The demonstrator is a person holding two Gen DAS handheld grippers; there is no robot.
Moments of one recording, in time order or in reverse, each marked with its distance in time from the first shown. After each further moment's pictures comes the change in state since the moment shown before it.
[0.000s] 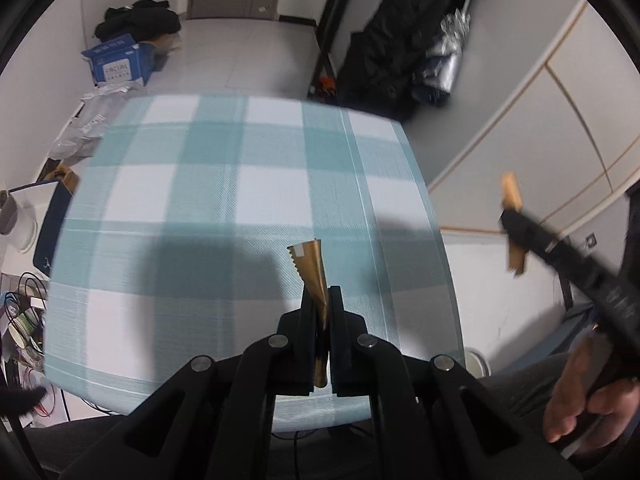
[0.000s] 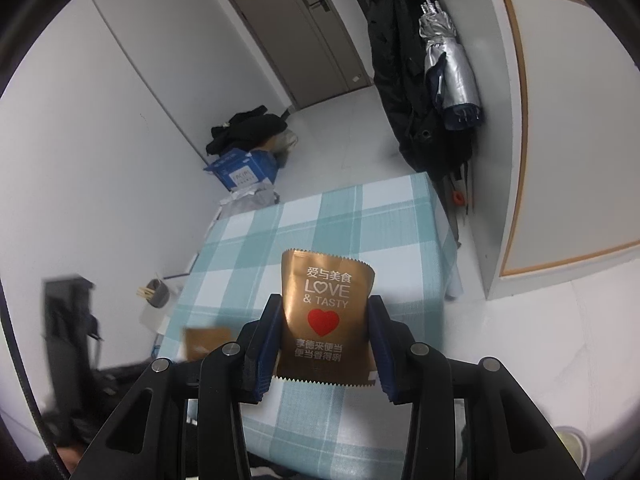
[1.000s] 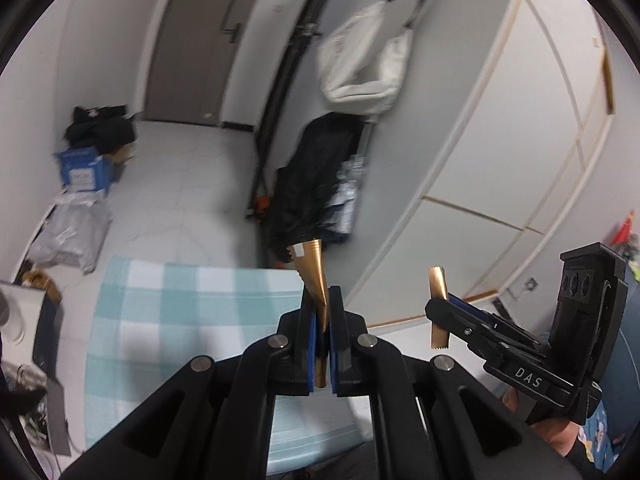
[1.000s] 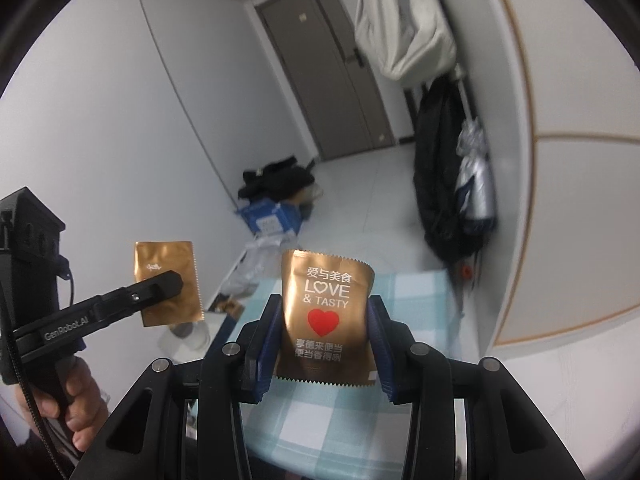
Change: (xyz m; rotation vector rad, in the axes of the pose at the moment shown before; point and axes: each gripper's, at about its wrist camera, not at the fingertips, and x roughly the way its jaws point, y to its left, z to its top) left arm -0.130 -0.052 0.055 0.123 -0.343 -0.228; right arm -0.123 0.066 0.055 -0.116 -0.211 0.027
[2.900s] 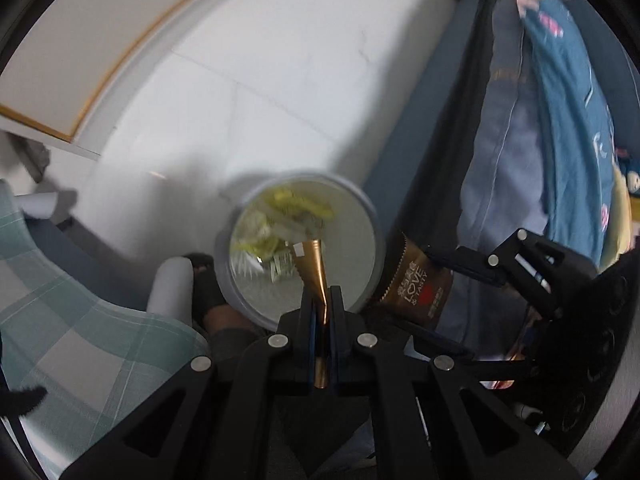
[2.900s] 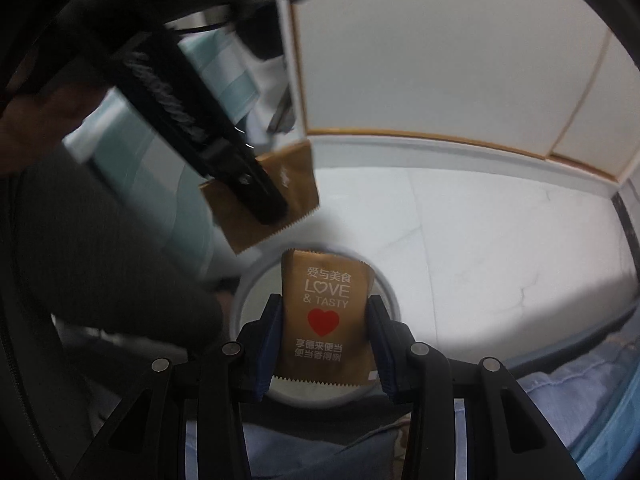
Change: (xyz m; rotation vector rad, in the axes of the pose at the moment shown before) left arm 0.284 -0.228 -0.265 0.649 1.240 -0.215; right arm -0.082 -0.249 -0.295 -0.027 0.455 -0.390
